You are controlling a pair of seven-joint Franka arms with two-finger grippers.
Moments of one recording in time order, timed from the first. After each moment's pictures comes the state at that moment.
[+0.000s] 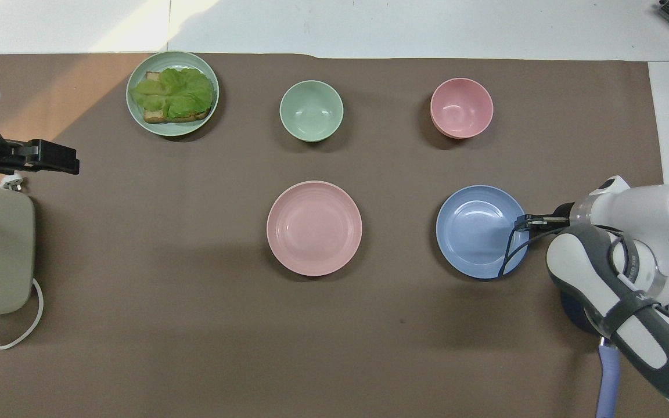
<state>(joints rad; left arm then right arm) -0.09 0.03 0.01 -1.62 -0.02 1.73 -0.02 -0.19 0.17 0.09 -2.26 0.22 2.45 -0.17</state>
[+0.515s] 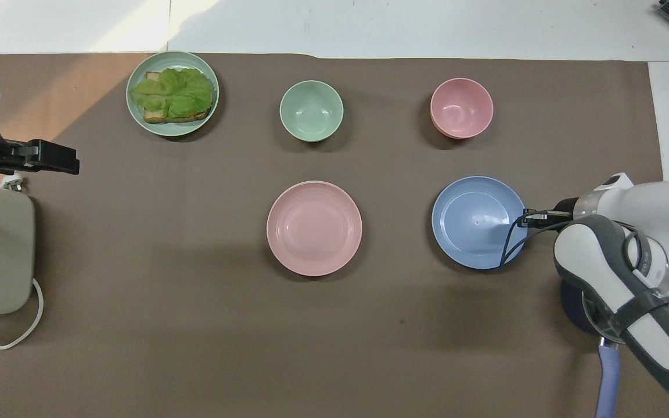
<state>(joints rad) -0.09 0.03 0.01 -1.62 -0.02 1.73 -0.02 -0.18 0.14 0.10 -2.23 0.31 2.40 -0.18</state>
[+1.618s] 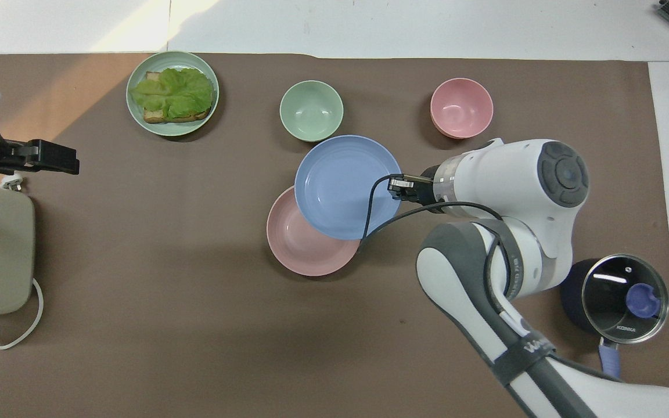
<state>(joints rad) -0.09 0.03 0.01 -1.62 -0.02 1.73 -0.02 0.27 0.18 0.10 -1.95 0.33 2.34 0.39</state>
